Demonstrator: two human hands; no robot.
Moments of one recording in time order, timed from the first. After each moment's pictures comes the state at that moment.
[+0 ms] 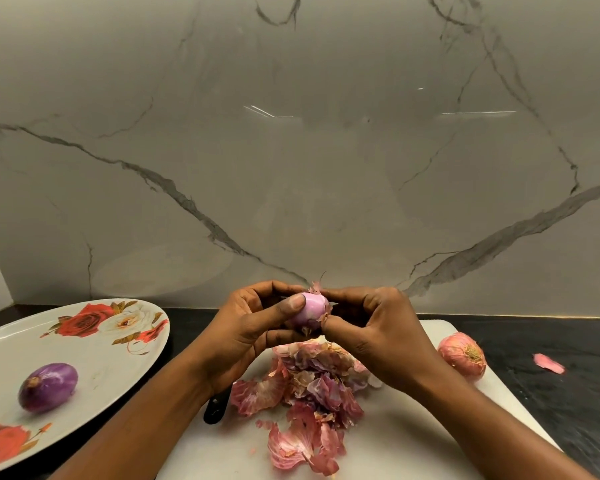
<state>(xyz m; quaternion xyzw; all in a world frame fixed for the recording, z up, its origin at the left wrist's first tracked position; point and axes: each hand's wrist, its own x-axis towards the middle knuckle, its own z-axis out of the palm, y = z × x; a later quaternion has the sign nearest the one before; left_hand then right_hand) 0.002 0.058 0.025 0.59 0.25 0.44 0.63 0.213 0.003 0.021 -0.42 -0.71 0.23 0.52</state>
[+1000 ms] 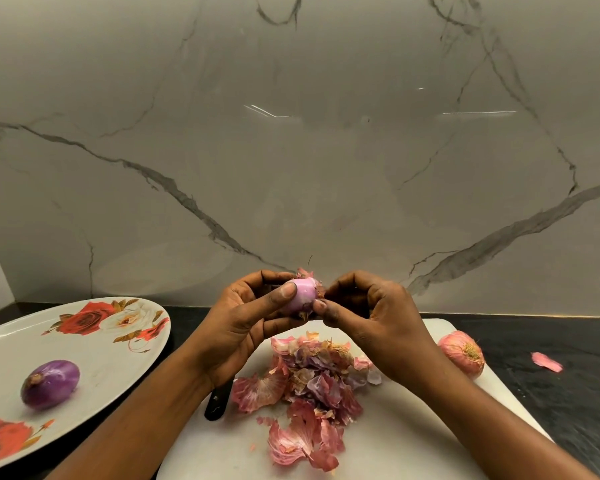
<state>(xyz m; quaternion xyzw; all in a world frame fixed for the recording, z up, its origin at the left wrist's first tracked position) 0.000 0.057 0.030 0.54 0.23 0.48 0.65 0.213 0.009 0.023 -0.45 -0.68 0.23 0.53</state>
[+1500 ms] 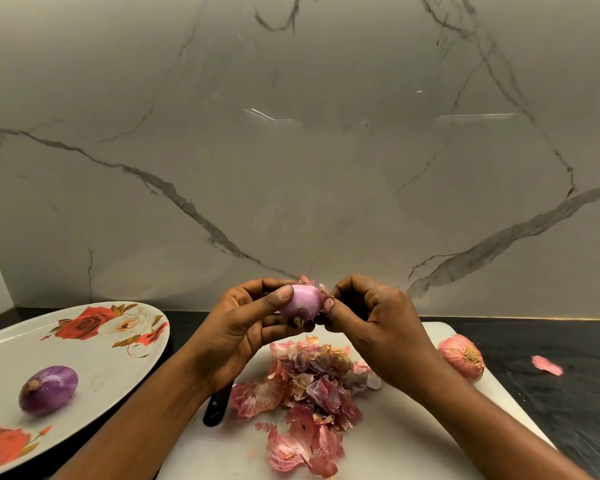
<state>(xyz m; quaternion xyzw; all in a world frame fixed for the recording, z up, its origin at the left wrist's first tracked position) -0.001 0.055 0.032 0.54 0.24 0.47 0.66 0.214 0.009 0.021 -0.47 -0.70 0.14 0.52</state>
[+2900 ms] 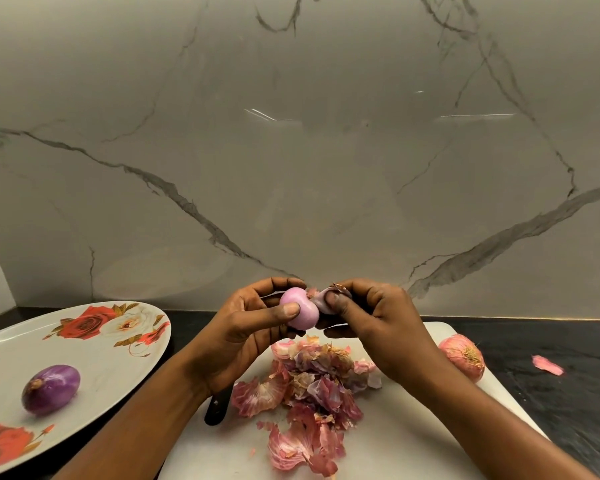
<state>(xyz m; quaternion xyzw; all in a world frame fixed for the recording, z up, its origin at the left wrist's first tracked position) -0.004 0.063 0.023 0.59 0.20 0.44 0.65 0.212 0.011 0.023 -0.44 -0.64 0.30 0.55</state>
